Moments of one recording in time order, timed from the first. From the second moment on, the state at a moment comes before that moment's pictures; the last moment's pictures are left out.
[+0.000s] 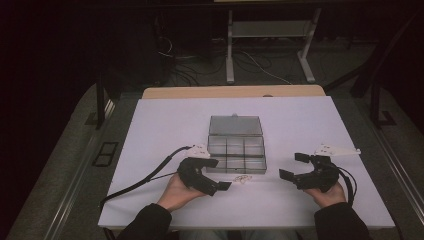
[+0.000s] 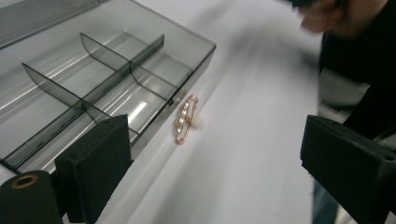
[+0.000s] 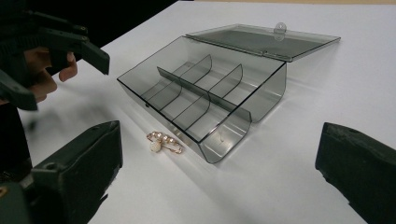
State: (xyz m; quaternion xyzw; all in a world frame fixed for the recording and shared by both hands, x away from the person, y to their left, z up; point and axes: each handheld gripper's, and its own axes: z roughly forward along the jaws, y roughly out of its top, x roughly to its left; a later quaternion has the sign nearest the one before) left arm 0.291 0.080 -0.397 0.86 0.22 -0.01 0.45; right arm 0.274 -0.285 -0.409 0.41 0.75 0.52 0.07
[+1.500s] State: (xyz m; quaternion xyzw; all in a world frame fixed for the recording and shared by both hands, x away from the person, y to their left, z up) left arm 0.302 0.032 -0.445 0.91 0.17 0.01 0.39; right arm 0.275 -0.284 -0.412 0.40 0.75 0.53 0.05
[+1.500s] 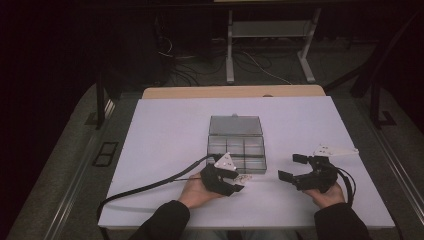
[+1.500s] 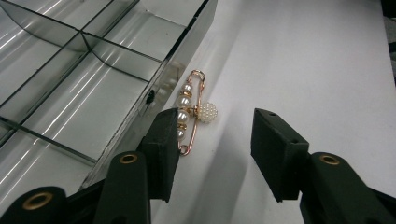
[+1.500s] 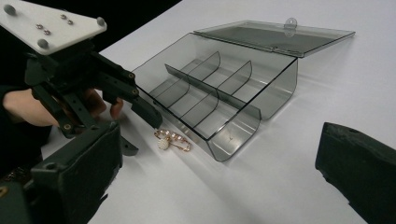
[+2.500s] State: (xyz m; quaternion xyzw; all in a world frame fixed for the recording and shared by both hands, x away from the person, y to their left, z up) left arm 0.309 0.029 -0.452 0.90 0.18 0.00 0.40; right arm 0.275 -0.283 -0.413 0.40 0.75 0.52 0.05
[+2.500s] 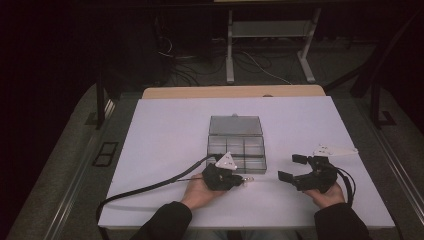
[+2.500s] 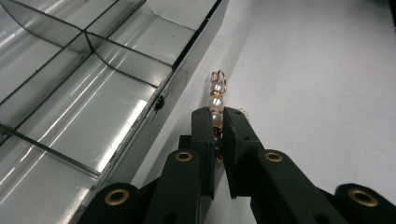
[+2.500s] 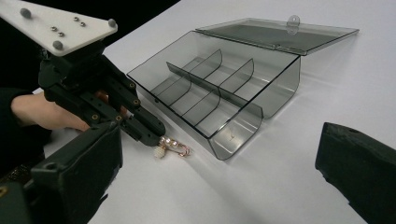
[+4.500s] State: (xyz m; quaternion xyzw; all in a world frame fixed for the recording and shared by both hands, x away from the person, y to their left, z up) left arm 0.355 -0.002 -0.369 0.88 0.18 -0.02 0.44; right arm 0.276 -0.288 -0.412 0.40 0.75 0.53 0.05
